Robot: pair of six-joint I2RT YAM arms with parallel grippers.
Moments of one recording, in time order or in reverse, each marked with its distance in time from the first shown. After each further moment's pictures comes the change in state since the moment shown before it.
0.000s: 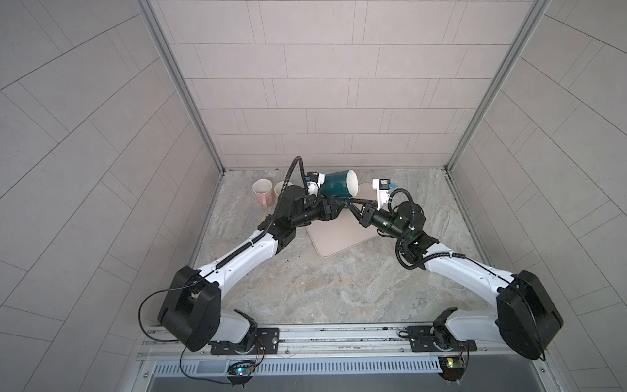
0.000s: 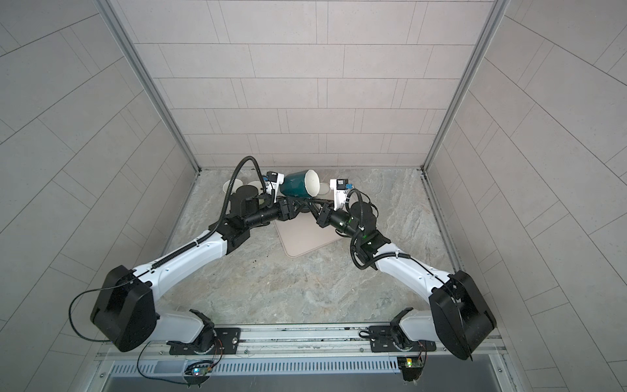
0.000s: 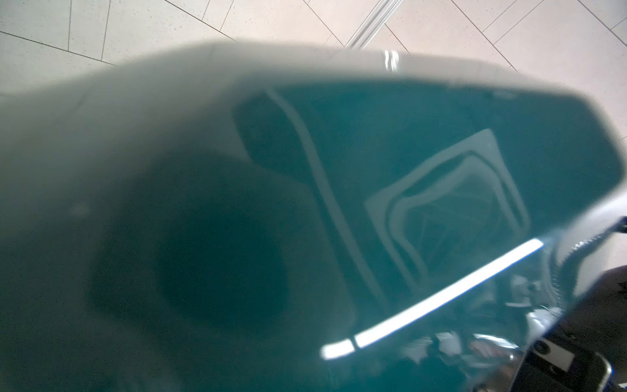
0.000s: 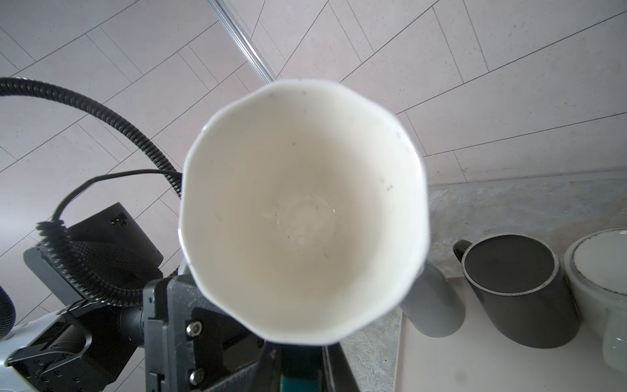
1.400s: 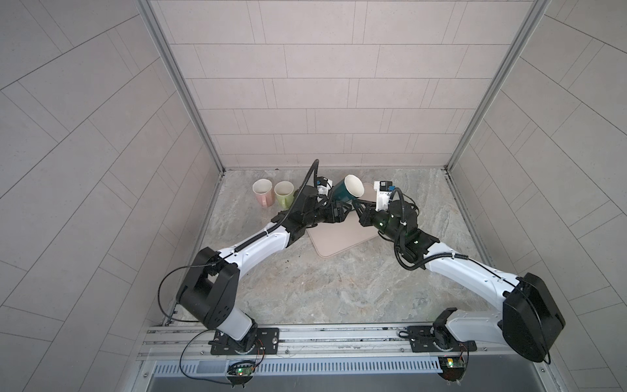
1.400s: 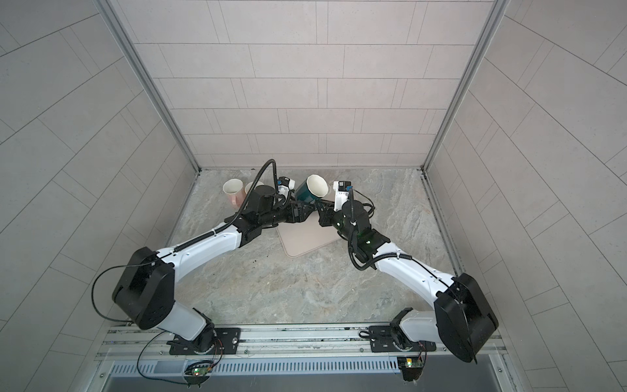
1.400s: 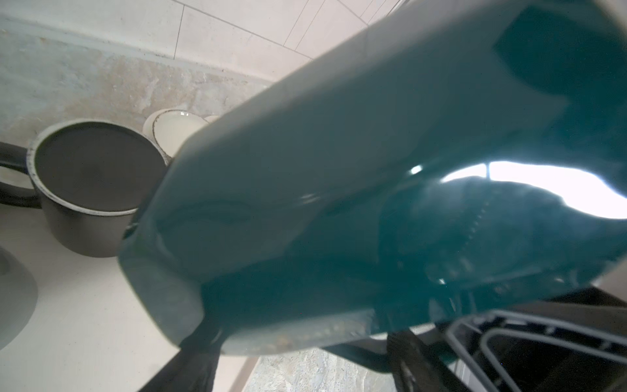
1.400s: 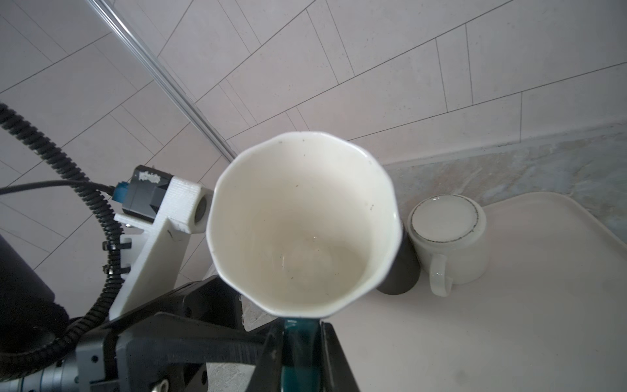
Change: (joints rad) left arm -0.019 0.177 0.085 -0.133 -0.089 0.059; right arm 0.027 -0.008 0.053 -0.312 0.339 -0.113
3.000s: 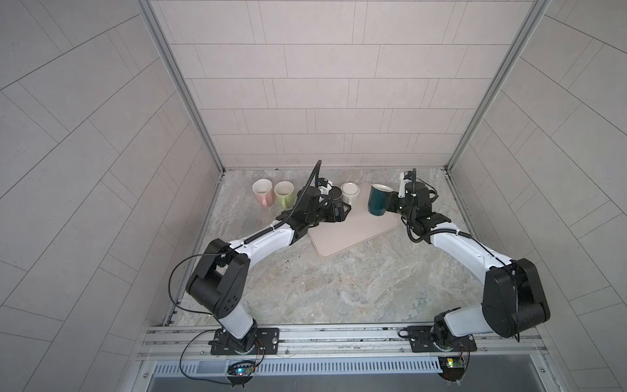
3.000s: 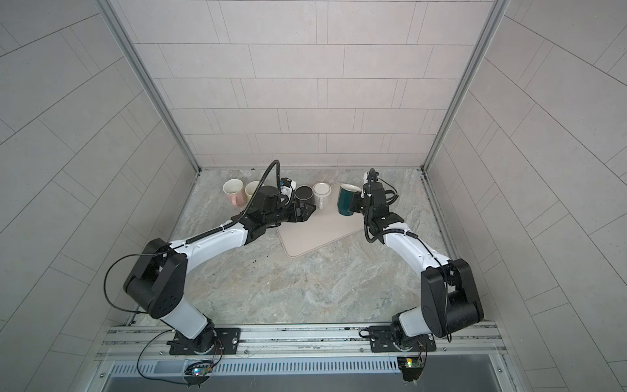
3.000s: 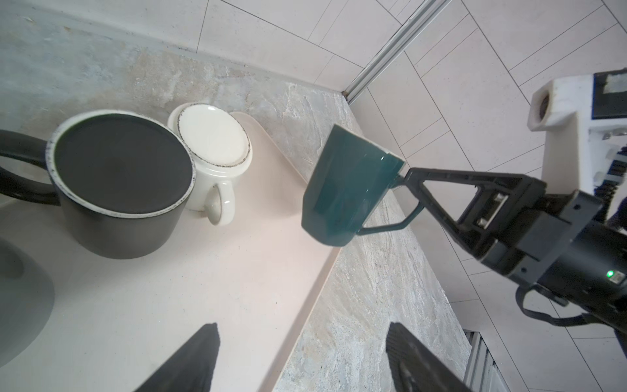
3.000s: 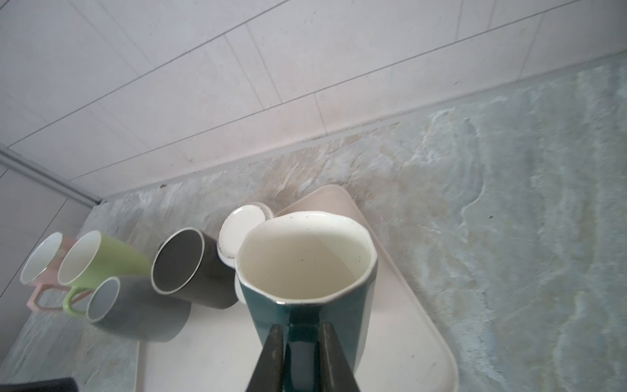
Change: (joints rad) left arm 0.001 0.056 0.003 0.045 -0.036 0.003; right arm -0.346 0.122 0.147 -0.283 0.062 -0.153
